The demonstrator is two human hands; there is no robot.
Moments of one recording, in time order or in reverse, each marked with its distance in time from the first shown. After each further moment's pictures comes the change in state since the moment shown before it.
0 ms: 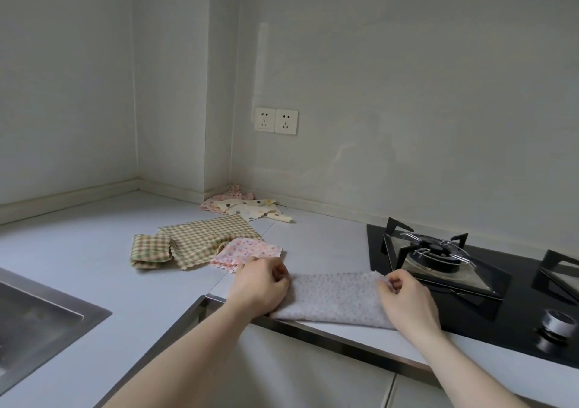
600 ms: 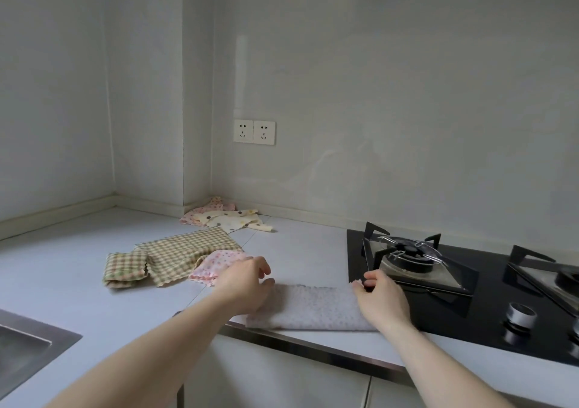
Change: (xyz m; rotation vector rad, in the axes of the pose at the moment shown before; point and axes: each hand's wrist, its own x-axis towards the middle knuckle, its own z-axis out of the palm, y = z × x) left_hand 0.012 0.023 -0.018 0.173 -0.107 0.032; right_hand 0.014 -0.005 -0.002 -0.007 -0.036 0.078
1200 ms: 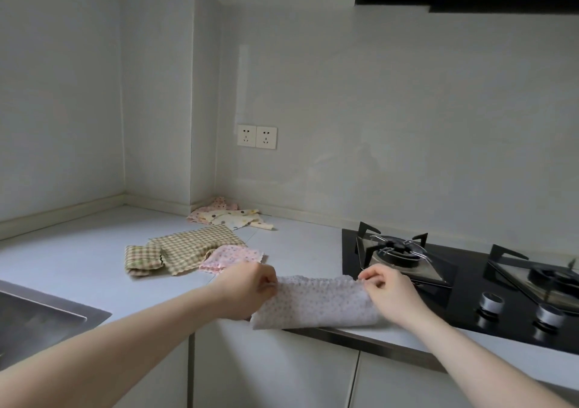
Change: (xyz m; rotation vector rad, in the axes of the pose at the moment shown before) left_hand -0.074 0.014 -0.057 0.032 -0.118 0.283; right_hand -0.055 -0.015 -0.078 0.099 -0.166 -0.177
